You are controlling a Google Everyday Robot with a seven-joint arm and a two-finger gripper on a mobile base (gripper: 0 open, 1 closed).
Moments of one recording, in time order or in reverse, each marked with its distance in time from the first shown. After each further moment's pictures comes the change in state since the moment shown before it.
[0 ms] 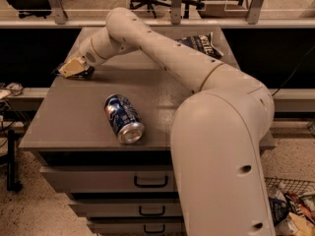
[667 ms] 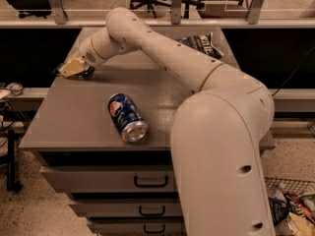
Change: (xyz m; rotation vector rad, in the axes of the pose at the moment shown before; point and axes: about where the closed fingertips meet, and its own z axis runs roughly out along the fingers) arm 0.000 0.000 0.000 0.000 0.000 0.000
